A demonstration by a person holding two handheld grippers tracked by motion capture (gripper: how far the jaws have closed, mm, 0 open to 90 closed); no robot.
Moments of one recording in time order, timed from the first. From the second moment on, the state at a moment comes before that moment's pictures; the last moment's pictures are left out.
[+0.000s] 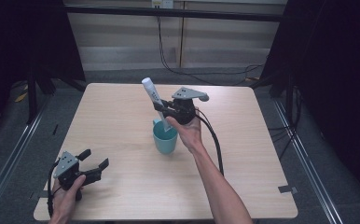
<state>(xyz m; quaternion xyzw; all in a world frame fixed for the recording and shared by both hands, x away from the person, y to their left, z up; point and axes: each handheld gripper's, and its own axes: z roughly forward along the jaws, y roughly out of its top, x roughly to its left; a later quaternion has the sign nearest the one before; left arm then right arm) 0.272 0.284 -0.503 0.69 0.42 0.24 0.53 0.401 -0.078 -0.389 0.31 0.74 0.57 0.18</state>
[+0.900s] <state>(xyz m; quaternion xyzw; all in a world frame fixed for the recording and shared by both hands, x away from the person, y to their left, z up) 0.272 0.284 -0.503 0.69 0.42 0.24 0.53 0.395 -0.076 -0.410 0.32 0.74 0.57 0.15</state>
